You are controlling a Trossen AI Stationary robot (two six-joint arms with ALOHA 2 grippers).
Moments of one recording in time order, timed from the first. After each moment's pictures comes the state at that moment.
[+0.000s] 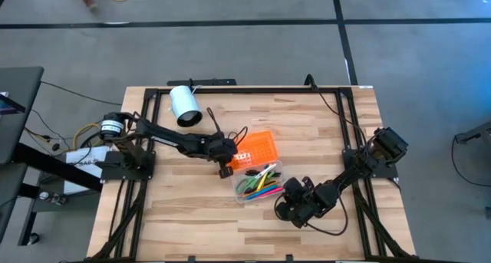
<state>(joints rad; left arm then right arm) 0.02 1.72 0.86 -0.13 -0.14 -0.20 0.64 1.80 0.86 -0.37 0.52 1.37</state>
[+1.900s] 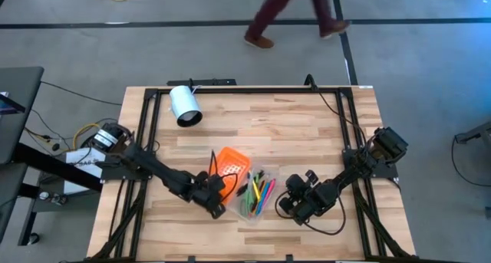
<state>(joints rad) -0.47 1.72 0.86 -0.22 -0.26 -1.00 0.63 1.80 0.86 -0.52 0.58 1.33</state>
